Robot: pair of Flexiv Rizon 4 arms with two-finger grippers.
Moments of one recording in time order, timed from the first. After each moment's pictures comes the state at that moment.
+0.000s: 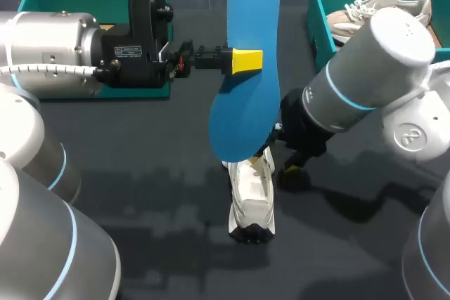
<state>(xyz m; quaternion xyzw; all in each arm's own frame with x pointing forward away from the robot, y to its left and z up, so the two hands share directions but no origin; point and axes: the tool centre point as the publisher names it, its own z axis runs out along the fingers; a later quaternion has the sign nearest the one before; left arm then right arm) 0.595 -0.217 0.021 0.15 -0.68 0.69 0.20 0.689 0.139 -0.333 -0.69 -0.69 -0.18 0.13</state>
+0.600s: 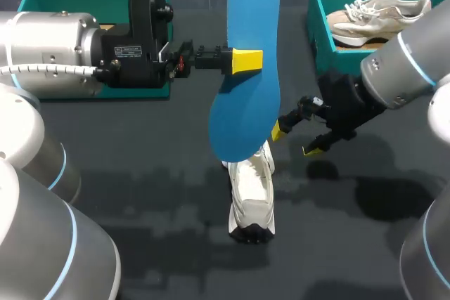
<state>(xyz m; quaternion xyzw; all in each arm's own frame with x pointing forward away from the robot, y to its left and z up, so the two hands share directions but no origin) 0.595 -0.217 0.021 0.15 -0.68 0.69 0.20 0.697 0.104 -0.276 -0.64 -0.68 -0.26 0.25</state>
